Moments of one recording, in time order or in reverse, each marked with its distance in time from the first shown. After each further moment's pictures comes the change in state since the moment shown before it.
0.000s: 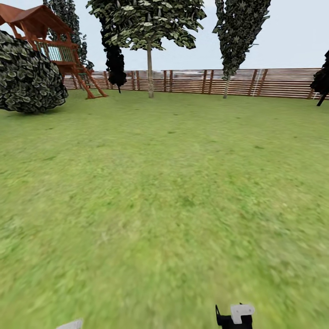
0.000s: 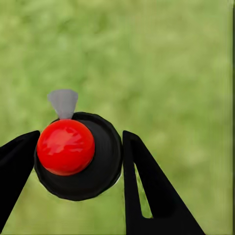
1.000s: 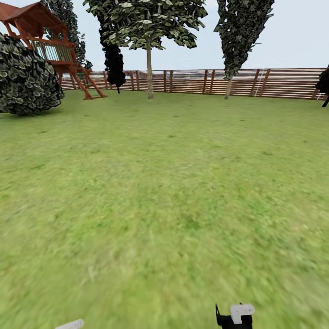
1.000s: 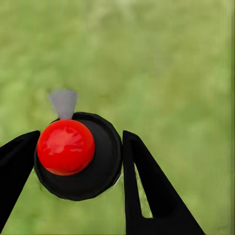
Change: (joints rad) left arm 0.000 -0.002 -0.001 0.000 0.000 -0.001 -0.001; right arm 0.000 0.000 -0.001 0.000 0.000 0.000 0.000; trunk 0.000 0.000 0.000
